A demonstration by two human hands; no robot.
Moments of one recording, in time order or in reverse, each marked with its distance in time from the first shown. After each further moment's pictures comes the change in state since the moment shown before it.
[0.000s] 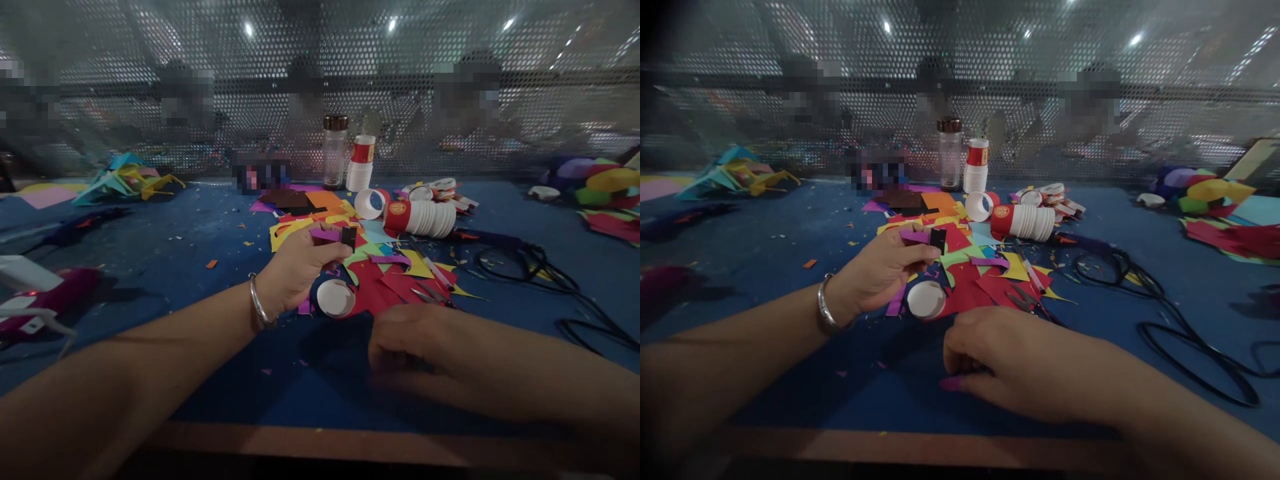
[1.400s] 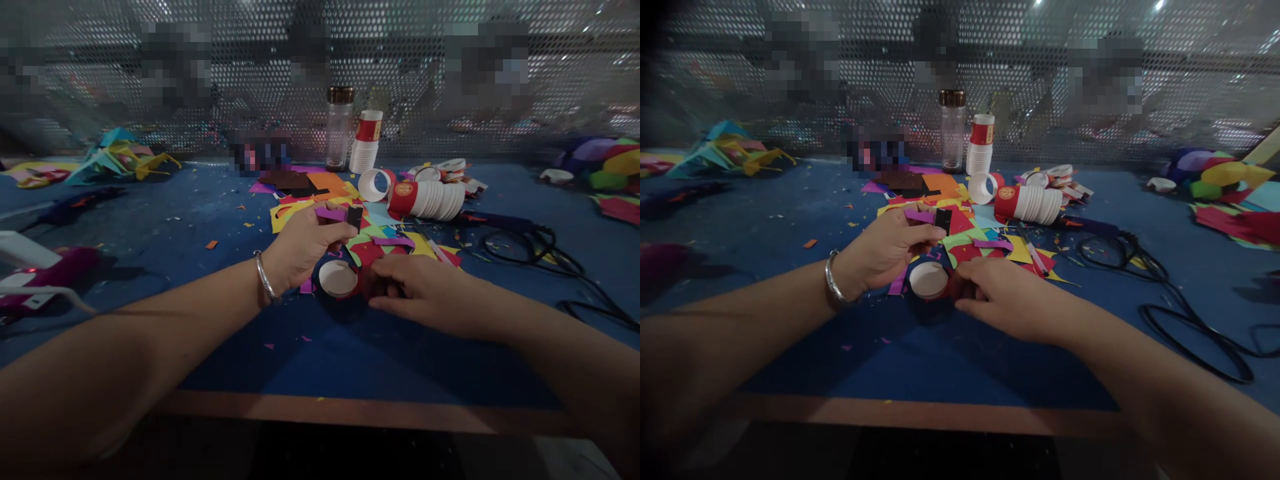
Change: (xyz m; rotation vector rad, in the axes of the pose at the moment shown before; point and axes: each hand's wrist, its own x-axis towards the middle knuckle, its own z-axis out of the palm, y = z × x) left_hand 0.002 -0.003 0.002 0.055 0.019 -0.014; right_hand 0.026 0.019 -0.004 -0.002 0.196 0.136
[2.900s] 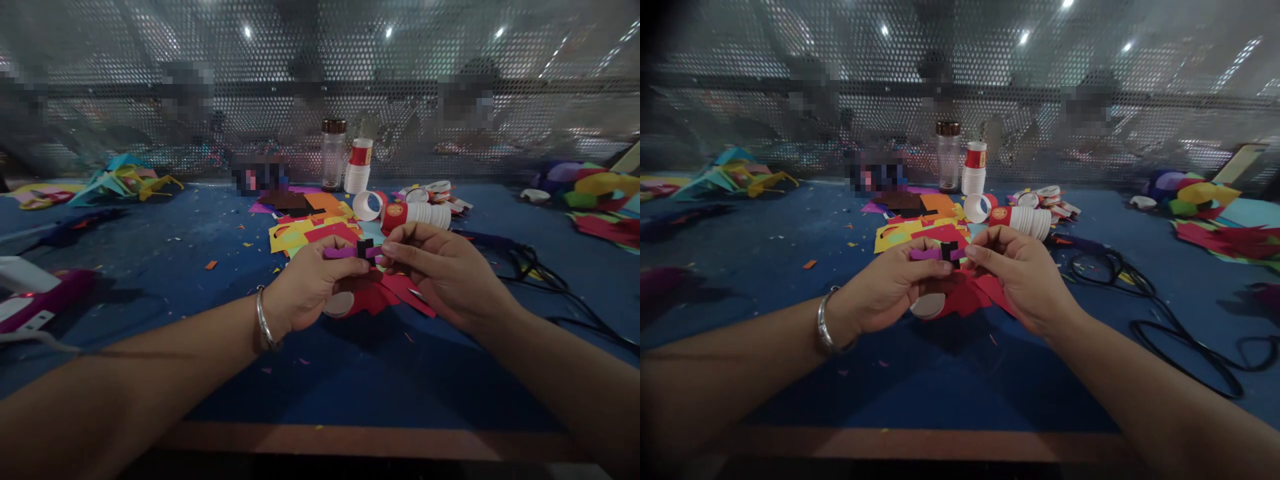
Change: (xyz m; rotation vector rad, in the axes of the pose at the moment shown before) left_hand -0.024 0.004 0.016 -0.260 -0.121 -0.178; right_hand 0.010 -0.001 -0.004 1.188 0.706 0.017
